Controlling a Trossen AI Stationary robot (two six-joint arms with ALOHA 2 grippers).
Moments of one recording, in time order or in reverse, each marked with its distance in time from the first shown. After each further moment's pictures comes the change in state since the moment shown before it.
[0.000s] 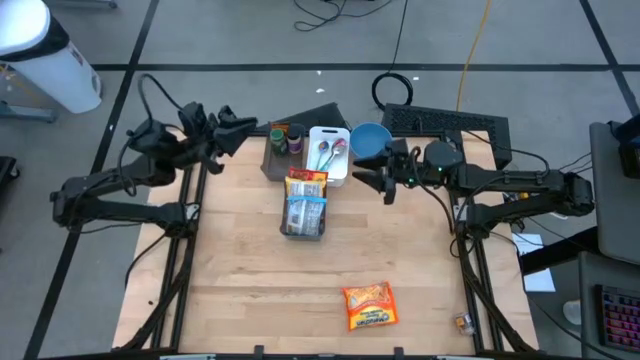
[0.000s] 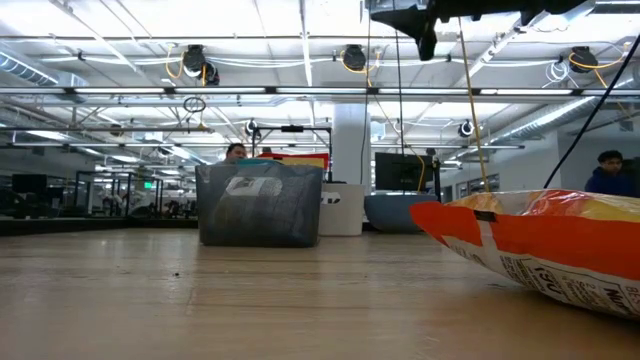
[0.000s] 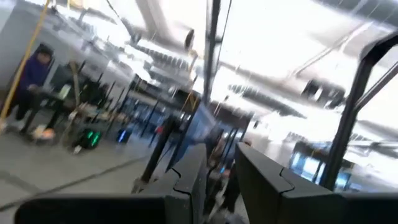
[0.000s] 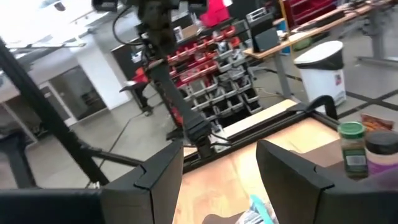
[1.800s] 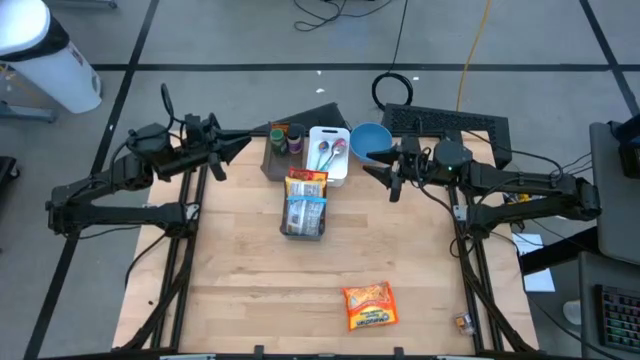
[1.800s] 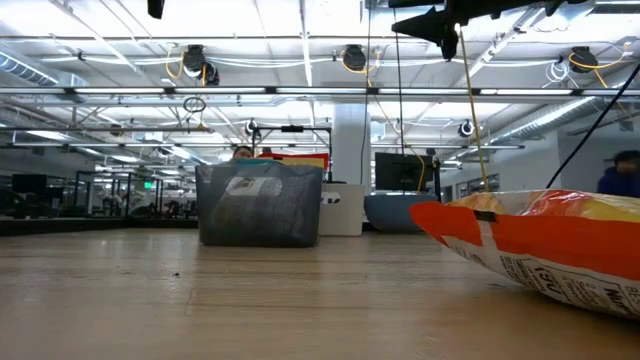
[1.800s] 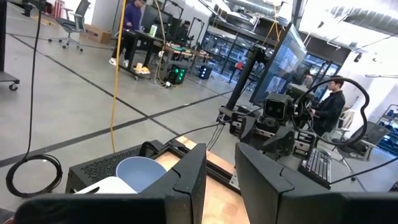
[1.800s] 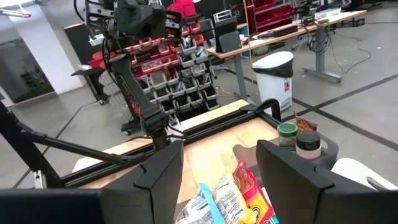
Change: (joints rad) left arm 0.000 -0.167 -0.001 -0.603 -0.211 0.116; right arm -0.007 -0.109 0.000 -0.186 0.141 -0.140
